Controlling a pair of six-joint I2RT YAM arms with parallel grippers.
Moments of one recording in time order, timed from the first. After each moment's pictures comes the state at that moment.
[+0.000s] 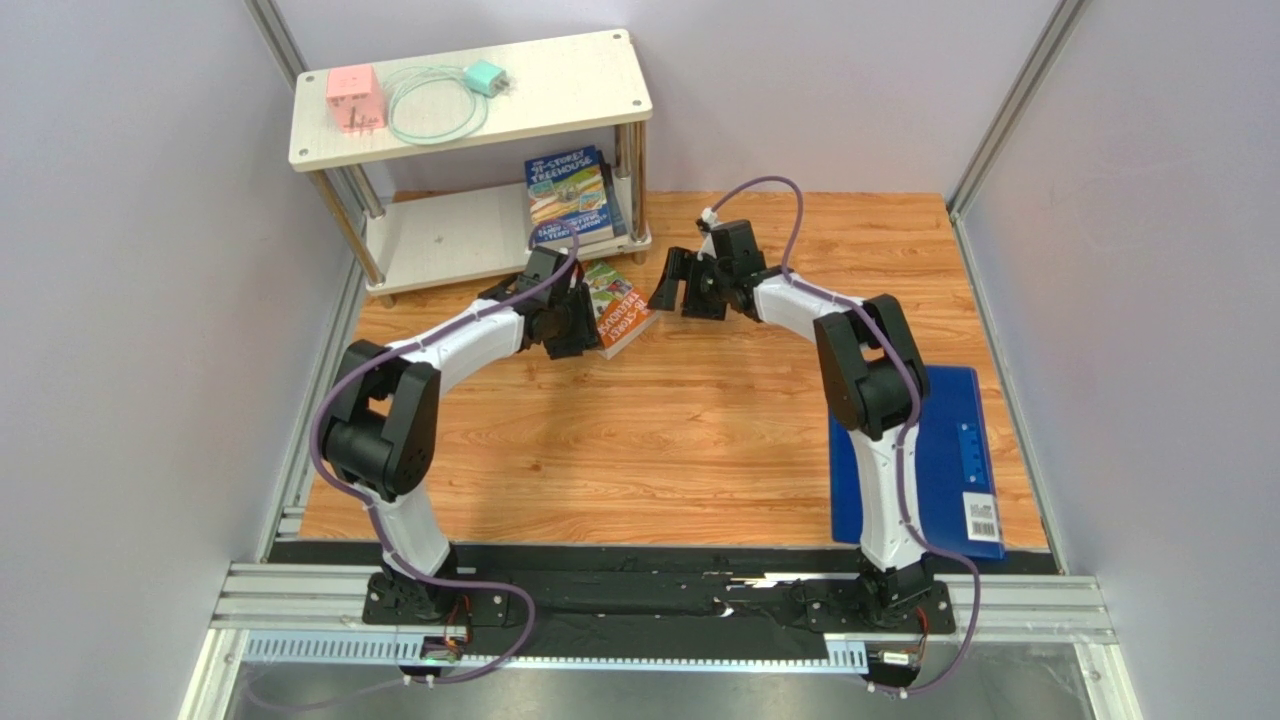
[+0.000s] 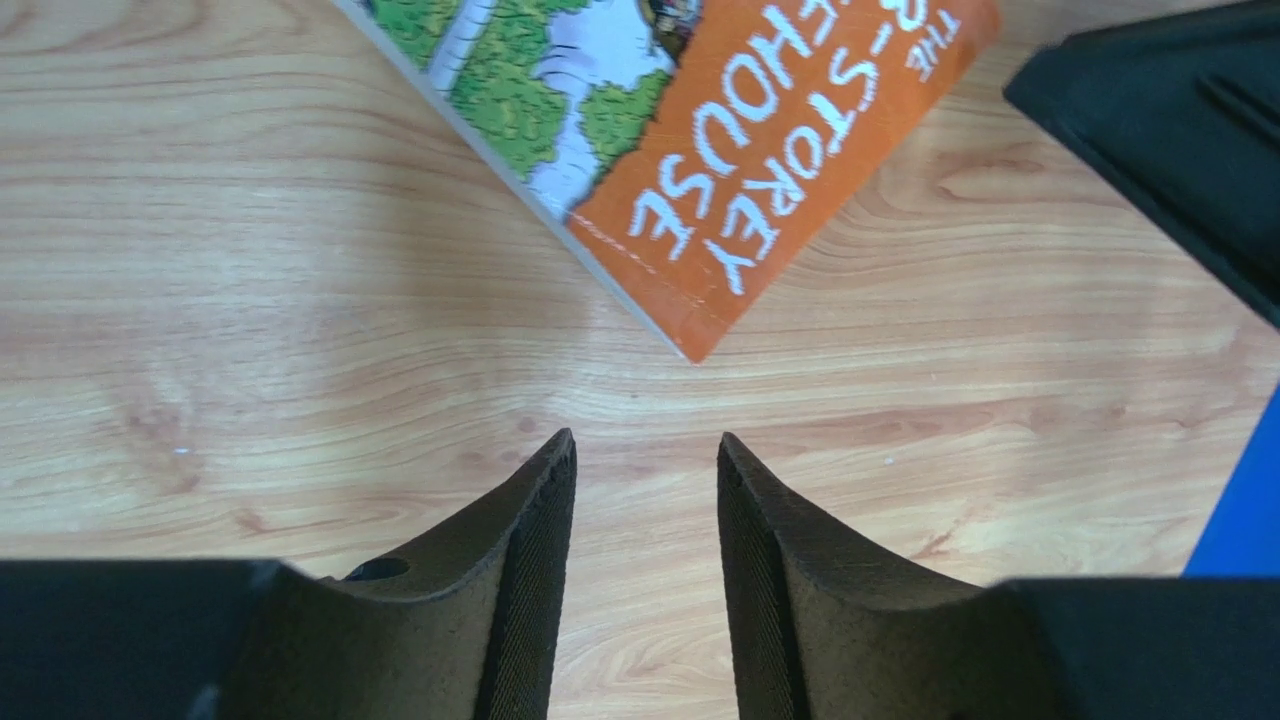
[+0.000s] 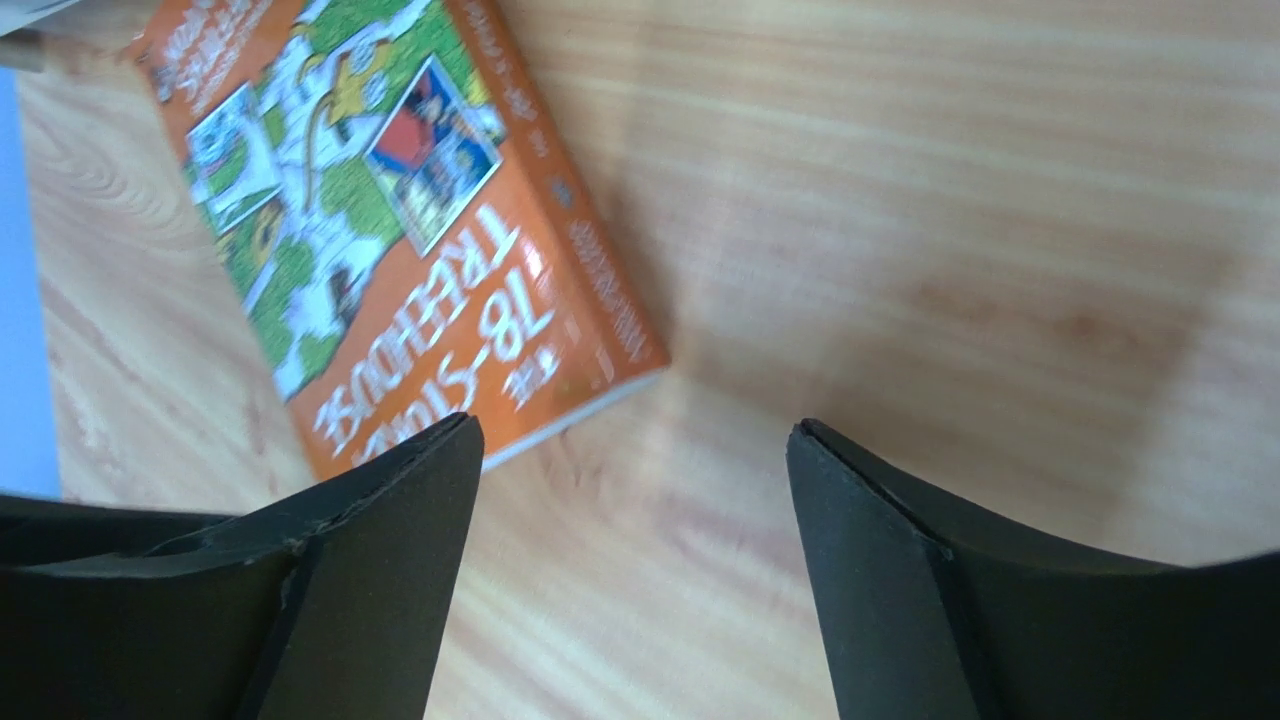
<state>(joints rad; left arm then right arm) -0.43 1.78 1.21 -0.35 0.05 -0.61 0.39 2.16 1.53 -0.08 -0.35 0.52</state>
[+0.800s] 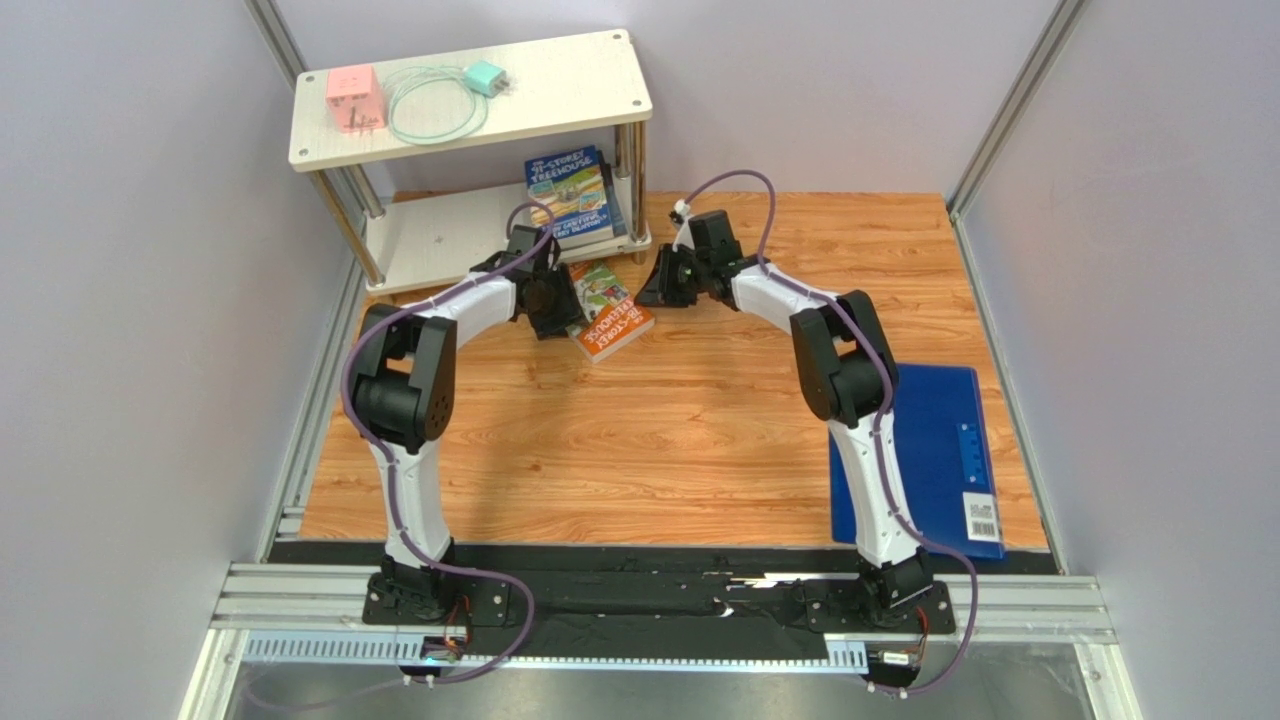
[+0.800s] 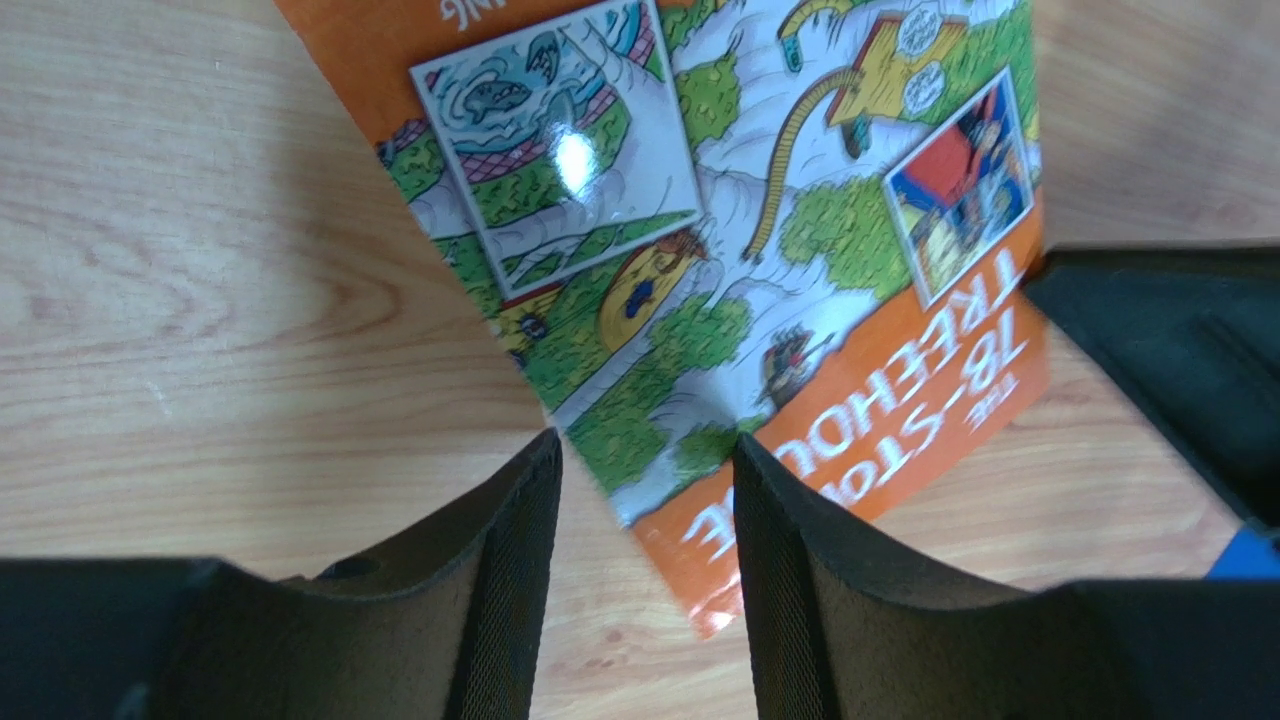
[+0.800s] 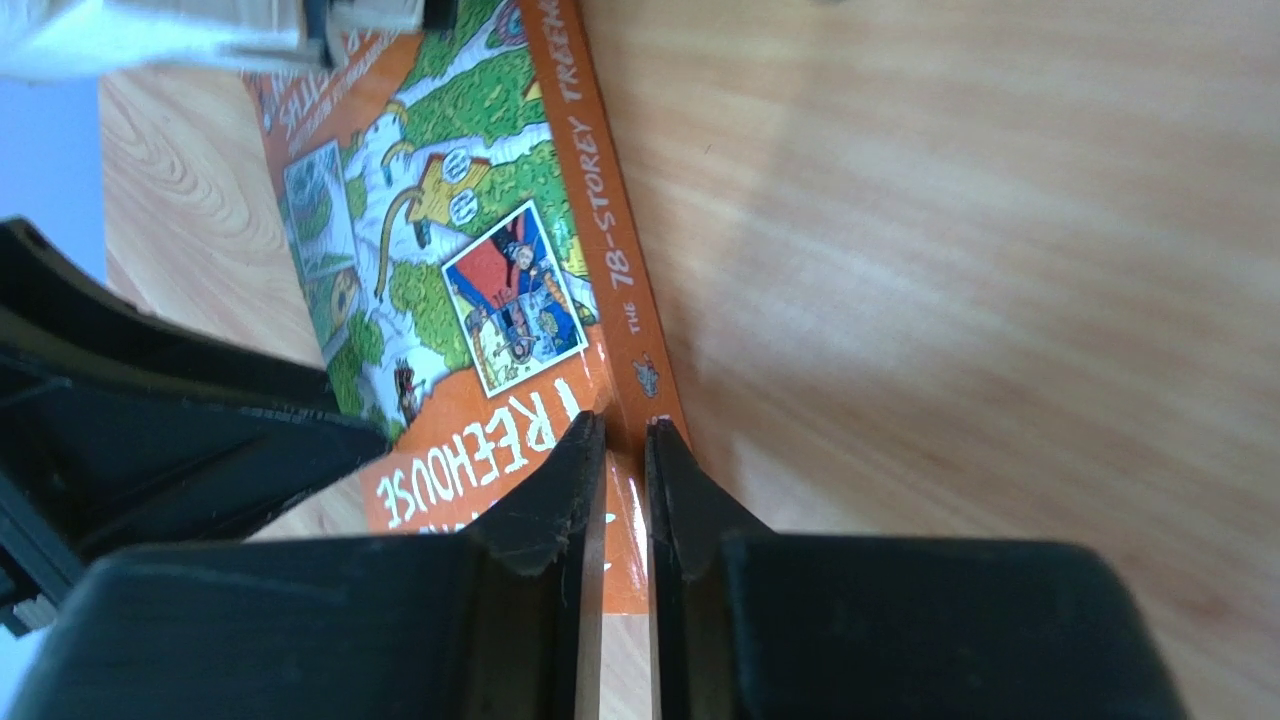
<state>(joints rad) -0.28 2.01 1.39 -0.36 0.12 -0.63 0.42 2.38 1.82 -0.13 -0.45 0.51</state>
